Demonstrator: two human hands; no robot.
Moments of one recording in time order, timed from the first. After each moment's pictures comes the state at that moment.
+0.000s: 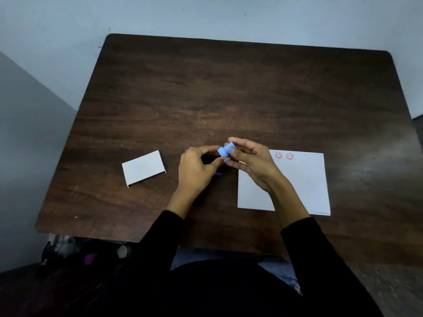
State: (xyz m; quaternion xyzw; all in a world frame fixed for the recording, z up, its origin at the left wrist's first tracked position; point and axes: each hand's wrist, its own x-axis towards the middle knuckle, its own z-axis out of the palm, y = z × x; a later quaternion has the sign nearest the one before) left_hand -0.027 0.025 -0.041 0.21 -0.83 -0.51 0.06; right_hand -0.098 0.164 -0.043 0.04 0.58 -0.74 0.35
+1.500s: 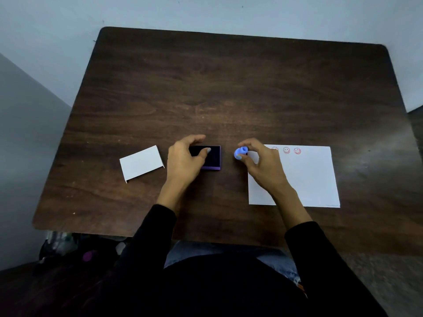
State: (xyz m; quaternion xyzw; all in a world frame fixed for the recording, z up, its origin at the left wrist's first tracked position) left_hand -0.025 -0.006 -0.050 0.25 -0.86 -0.45 0.06; right_hand -0.082 0.180 -0.057 -0.18 0.88 -0.42 0.11
